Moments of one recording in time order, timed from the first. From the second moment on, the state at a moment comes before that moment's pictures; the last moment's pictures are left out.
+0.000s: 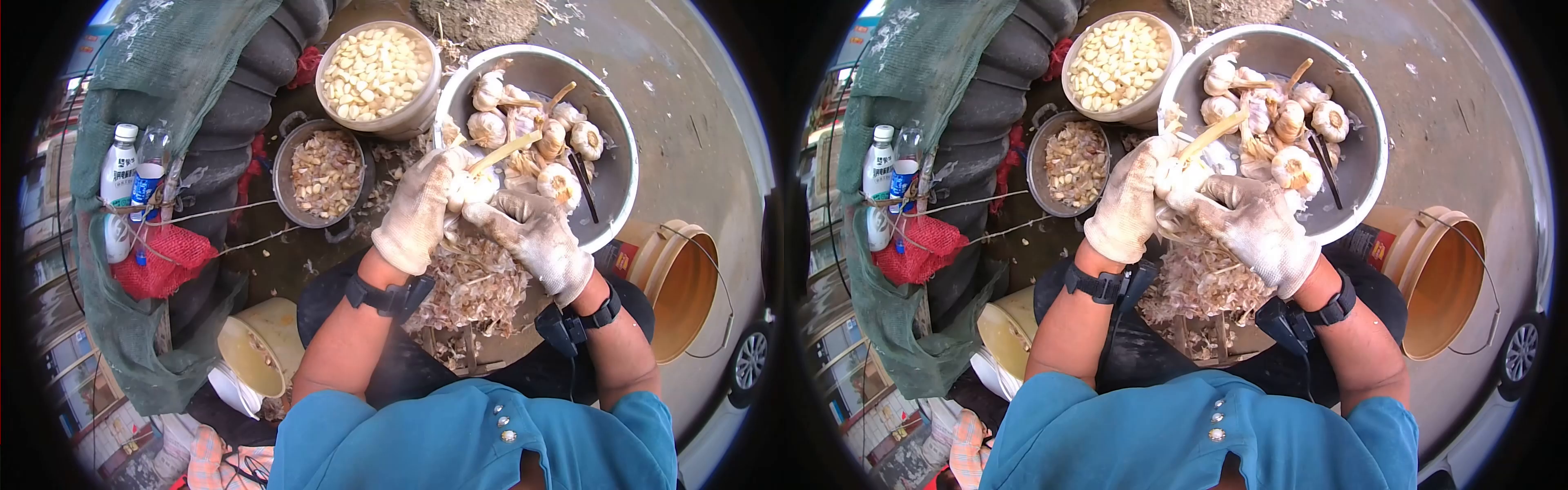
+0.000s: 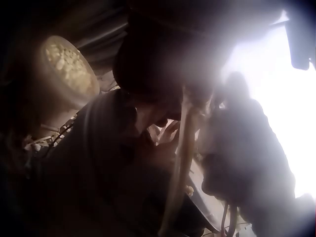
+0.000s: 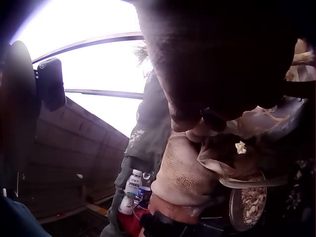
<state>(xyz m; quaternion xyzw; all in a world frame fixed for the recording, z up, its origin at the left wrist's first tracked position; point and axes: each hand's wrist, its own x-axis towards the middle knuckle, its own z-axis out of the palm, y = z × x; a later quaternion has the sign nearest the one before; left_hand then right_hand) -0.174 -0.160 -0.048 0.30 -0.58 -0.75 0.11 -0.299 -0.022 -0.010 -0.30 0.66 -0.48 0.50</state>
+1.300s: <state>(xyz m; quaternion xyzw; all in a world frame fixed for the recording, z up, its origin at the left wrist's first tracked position) -0.190 -0.147 -0.046 0.36 -0.62 -0.68 0.18 -0.307 -0.019 -0.010 -0.46 0.76 -0.31 0.33</state>
